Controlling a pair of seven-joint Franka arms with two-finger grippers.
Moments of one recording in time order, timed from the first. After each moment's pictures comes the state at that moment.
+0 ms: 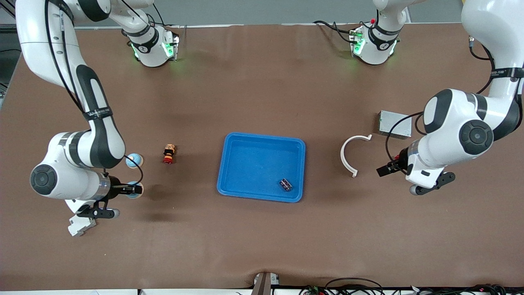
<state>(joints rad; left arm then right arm) 0.29 0.42 -0.53 -1.70 0.16 2.00 -0.70 0.04 0.66 -0.03 -1.50 0.12 2.05 -0.01</state>
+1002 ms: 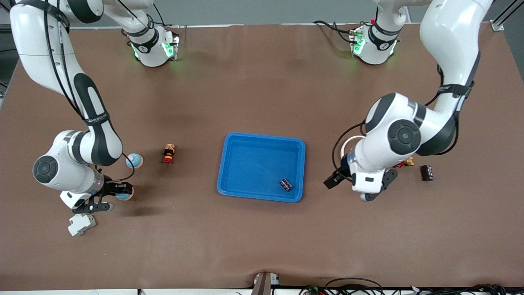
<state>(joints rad) -0.01 0.62 -0.52 -1.41 0.16 2.01 -1.24 -0.02 0.66 -0.03 -1.68 0.07 2.34 -0.19</state>
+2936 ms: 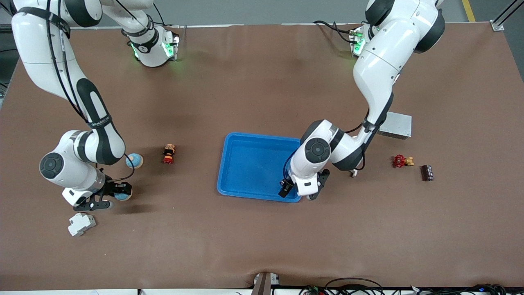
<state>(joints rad) -0.36 0.92 -0.29 -1.34 0.16 2.36 -1.62 -0.04 0.69 -0.03 -1.74 0.07 2.48 -0.21</state>
